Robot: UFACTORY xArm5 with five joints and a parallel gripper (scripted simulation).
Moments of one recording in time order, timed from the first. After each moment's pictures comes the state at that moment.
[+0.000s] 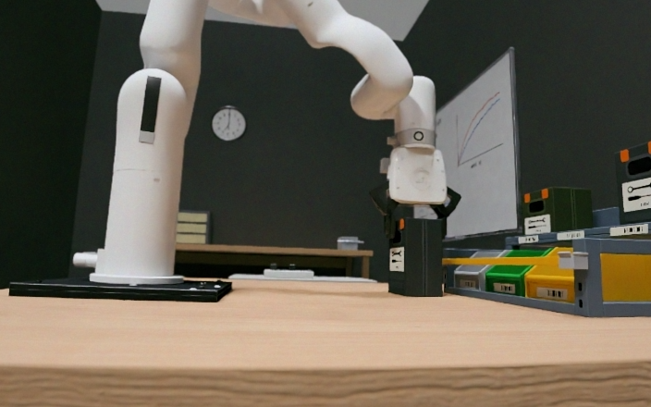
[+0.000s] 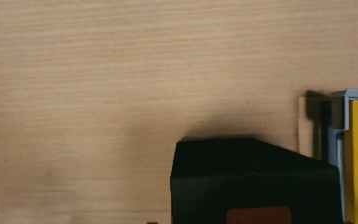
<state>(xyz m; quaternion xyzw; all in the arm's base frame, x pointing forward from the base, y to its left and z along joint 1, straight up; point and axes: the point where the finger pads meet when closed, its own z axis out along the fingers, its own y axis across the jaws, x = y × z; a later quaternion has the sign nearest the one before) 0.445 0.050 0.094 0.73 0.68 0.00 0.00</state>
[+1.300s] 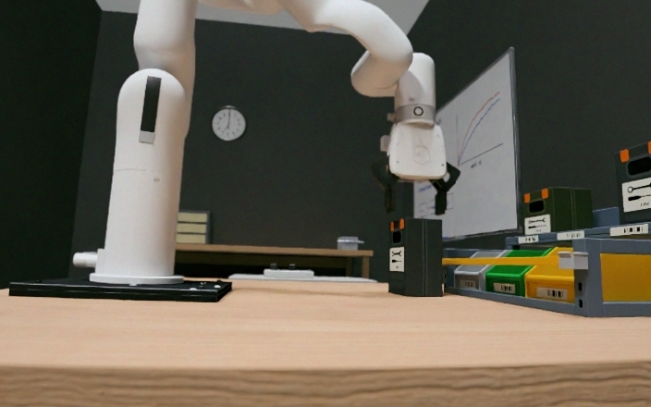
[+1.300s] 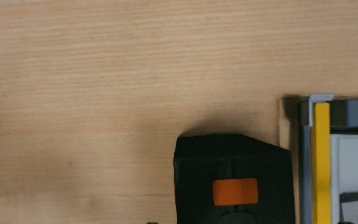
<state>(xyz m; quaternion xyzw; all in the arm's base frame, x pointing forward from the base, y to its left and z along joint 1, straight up) 0.445 0.050 0.140 0.73 0.68 0.00 0.00</state>
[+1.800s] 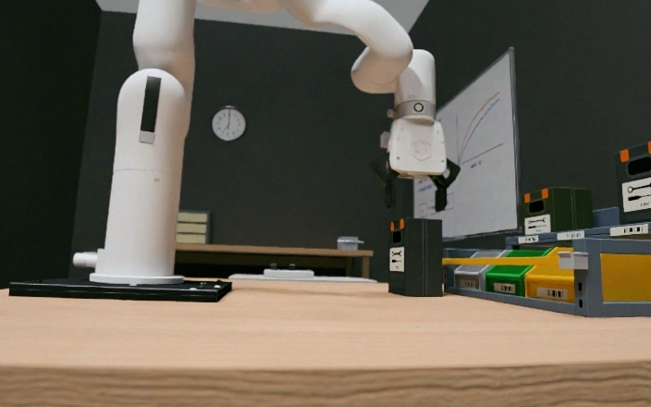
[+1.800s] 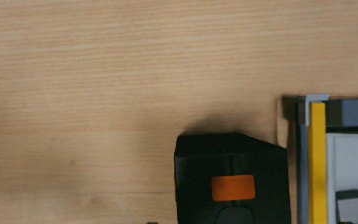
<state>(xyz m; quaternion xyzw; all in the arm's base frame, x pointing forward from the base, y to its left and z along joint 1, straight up) 0.445 0.049 0.147 0.73 0.68 0.00 0.00</state>
